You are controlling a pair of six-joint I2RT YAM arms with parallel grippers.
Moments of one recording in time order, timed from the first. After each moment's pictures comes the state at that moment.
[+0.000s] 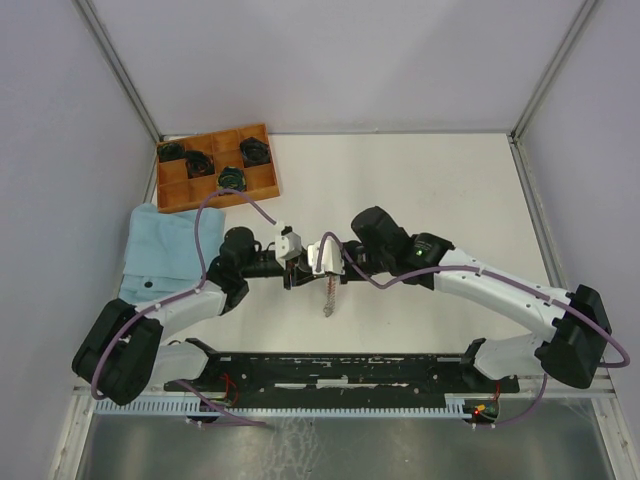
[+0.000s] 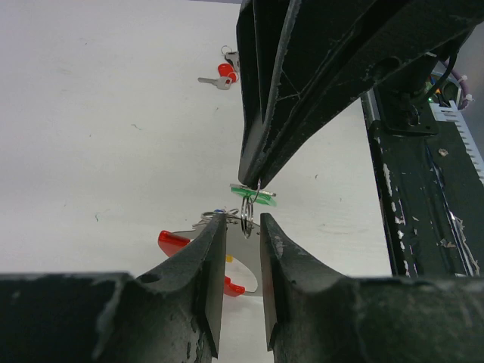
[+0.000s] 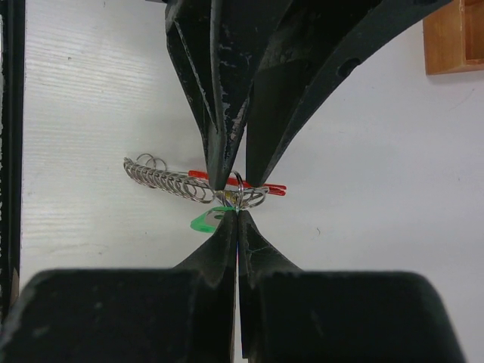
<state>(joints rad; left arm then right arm) -0.52 1.23 0.42 0.68 0.95 0.14 0.93 1.32 1.08 -0.49 -0.28 -0.74</state>
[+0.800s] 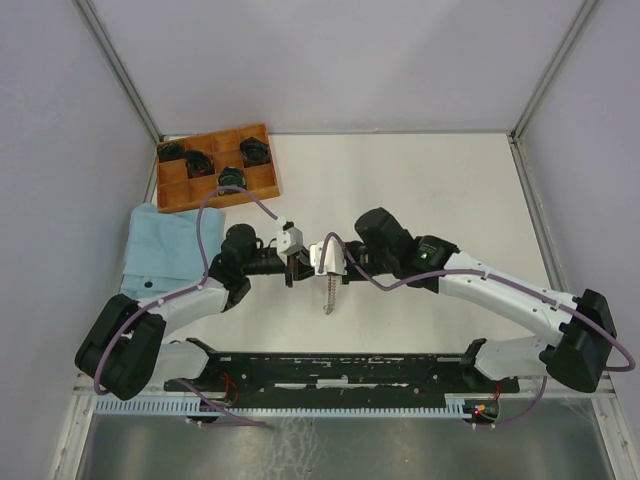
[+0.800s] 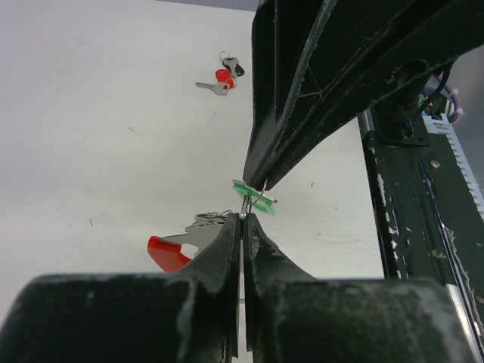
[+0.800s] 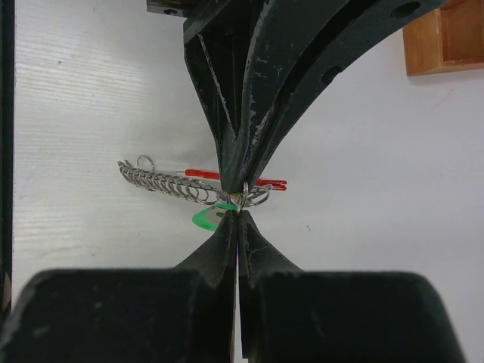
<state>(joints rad) -0.52 1.26 0.45 0.67 0.95 0.10 0.93 1.30 1.07 -0.48 -0.27 -0.73</state>
